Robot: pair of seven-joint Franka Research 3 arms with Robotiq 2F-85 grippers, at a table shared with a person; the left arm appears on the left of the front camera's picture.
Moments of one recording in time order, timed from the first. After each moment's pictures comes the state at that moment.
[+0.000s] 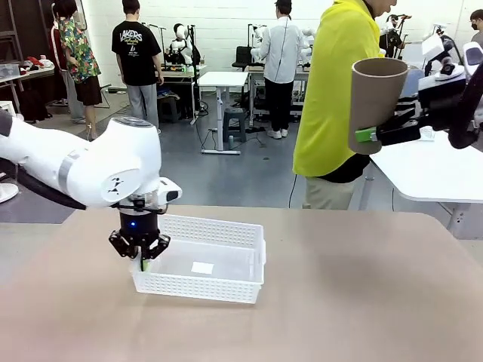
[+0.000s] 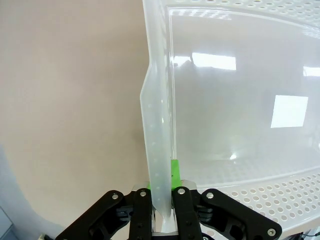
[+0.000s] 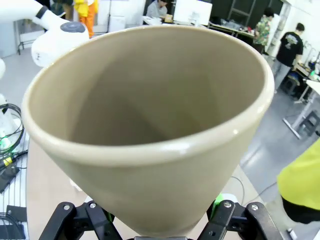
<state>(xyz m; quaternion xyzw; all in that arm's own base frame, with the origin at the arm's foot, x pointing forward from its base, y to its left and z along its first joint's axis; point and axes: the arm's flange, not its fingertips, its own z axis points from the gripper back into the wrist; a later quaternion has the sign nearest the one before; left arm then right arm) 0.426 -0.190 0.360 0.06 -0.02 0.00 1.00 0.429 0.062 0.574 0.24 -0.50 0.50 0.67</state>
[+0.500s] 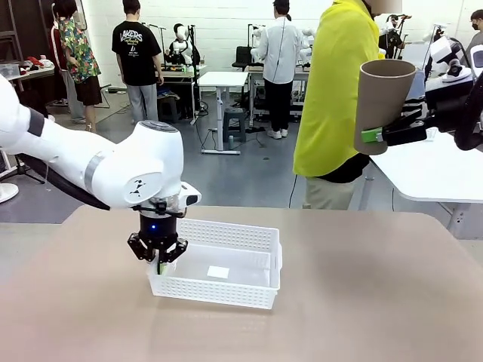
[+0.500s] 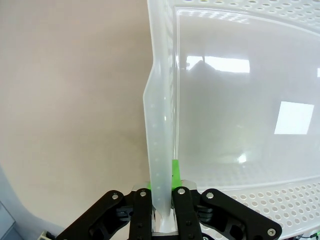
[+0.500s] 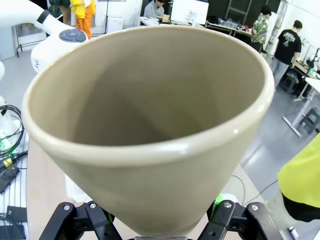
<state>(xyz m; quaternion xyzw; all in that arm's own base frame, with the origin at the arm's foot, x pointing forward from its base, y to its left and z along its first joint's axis) 0.433 -0.231 0.350 0.07 -0.01 -0.01 1.00 0.430 0.060 0.573 0.25 -0.49 0.50 0.67</state>
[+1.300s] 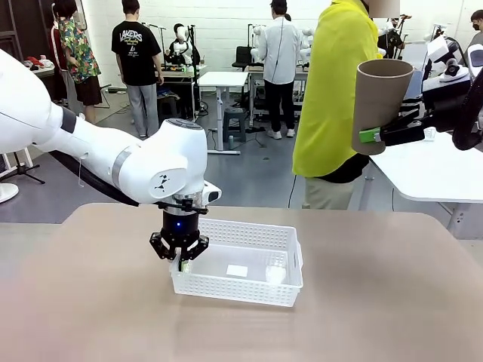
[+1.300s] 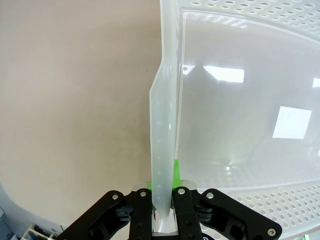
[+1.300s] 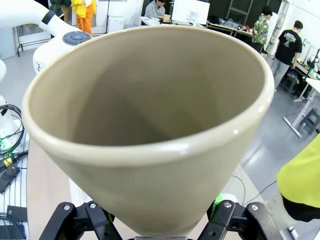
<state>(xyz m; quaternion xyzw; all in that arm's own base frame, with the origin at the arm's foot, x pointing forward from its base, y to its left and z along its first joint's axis) 0.440 -0.270 0.353 0.06 -0.01 0.03 1.00 0.430 0.061 0.573 0.25 -0.49 0.50 0.67</state>
